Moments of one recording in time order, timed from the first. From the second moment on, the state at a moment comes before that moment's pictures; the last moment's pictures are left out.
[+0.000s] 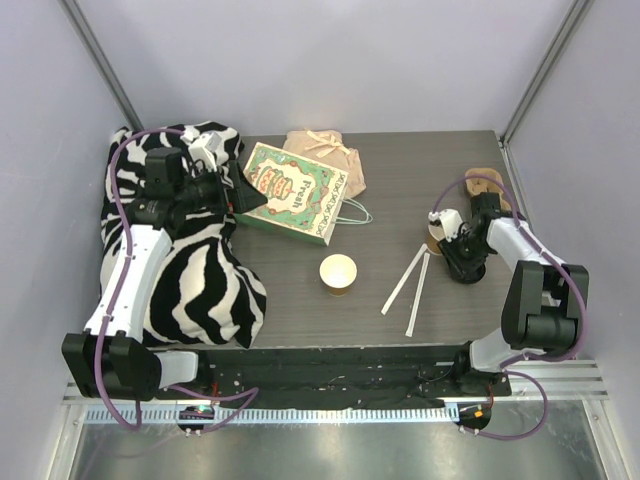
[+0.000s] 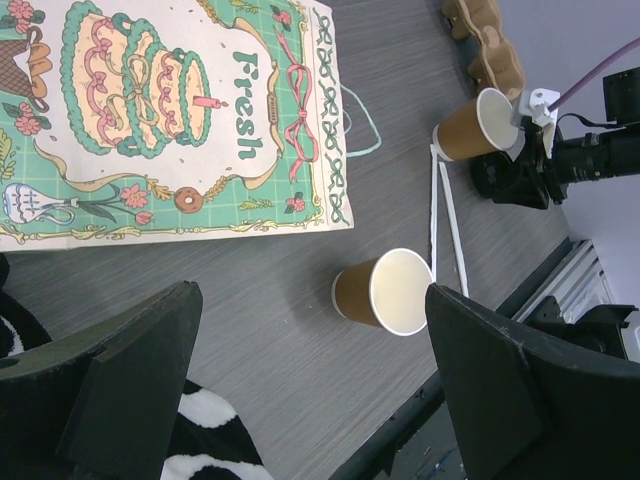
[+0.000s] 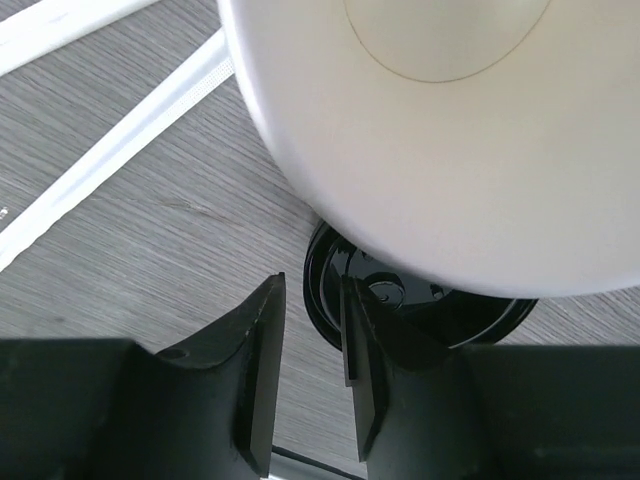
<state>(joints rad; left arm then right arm) -0.06 1.27 1.24 -0.52 0.66 -0.24 -0.12 1.51 0.94 -0.79 -0.20 -0.71</state>
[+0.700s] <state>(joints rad) -0.20 1.27 1.17 -0.42 0.65 -0.33 -0.14 1.44 0.95 -0.86 -0.26 -0.67</state>
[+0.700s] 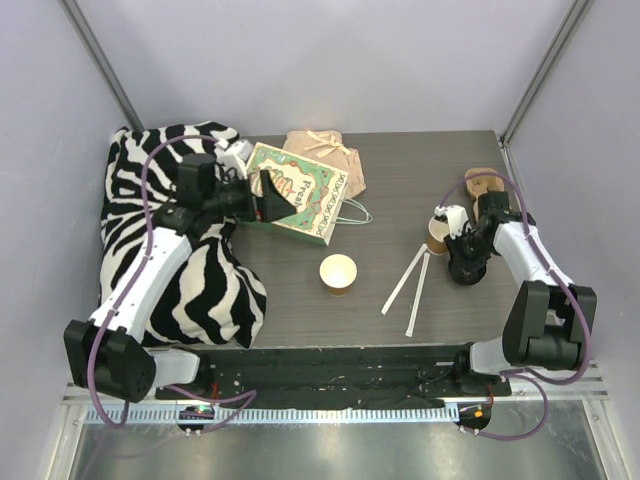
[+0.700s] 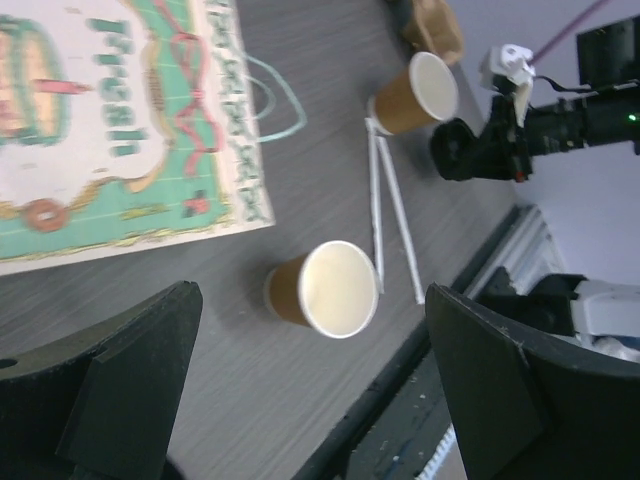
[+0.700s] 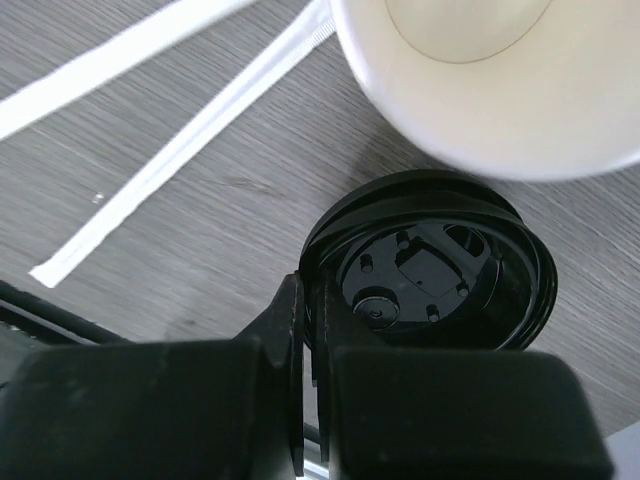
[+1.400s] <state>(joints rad) -0.66 1.57 1.18 -0.04 0.54 -0.78 -0.14 1.07 0.95 -1.09 -0.34 -0.85</state>
